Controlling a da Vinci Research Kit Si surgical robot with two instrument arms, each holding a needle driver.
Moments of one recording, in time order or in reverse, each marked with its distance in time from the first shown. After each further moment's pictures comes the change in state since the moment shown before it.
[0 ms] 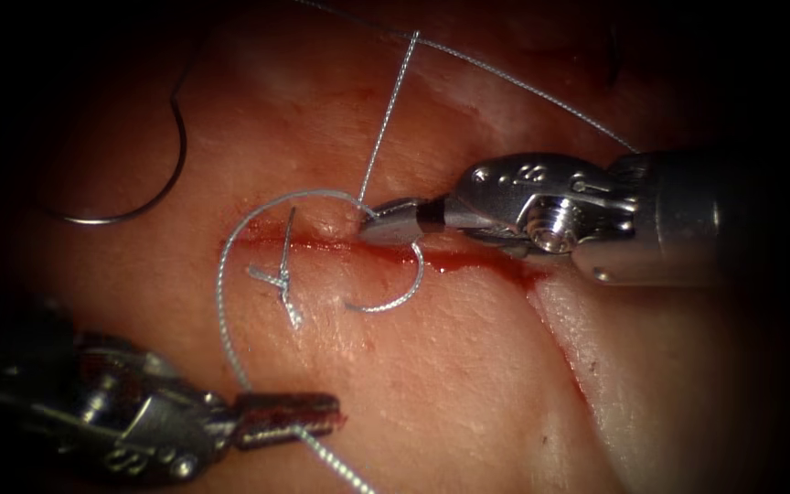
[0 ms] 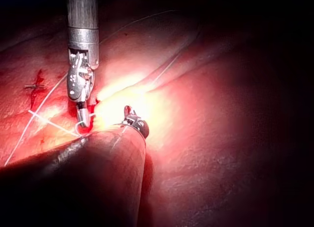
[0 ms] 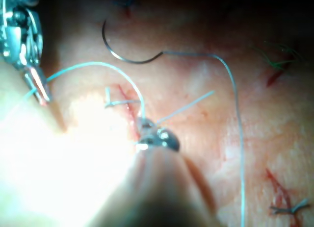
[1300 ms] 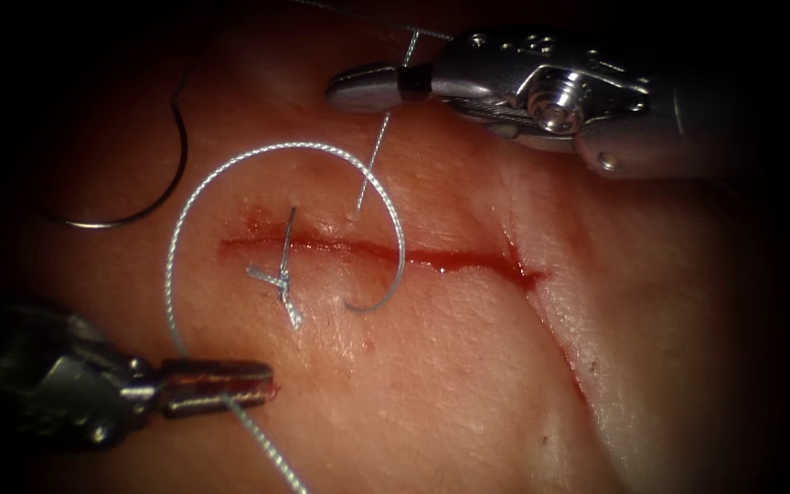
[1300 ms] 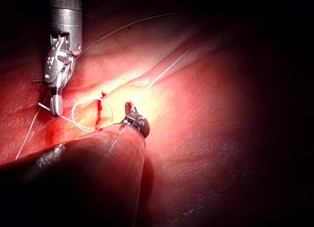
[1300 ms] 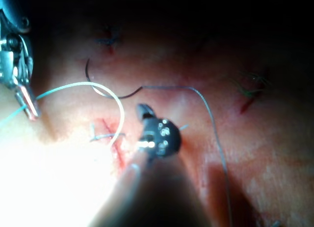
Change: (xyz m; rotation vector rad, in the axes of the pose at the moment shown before) right arm 0.009 0.004 0.000 -0.095 0.246 -0.103; left arm -0.001 -0.001 -0.002 0.007 0.031 0.030
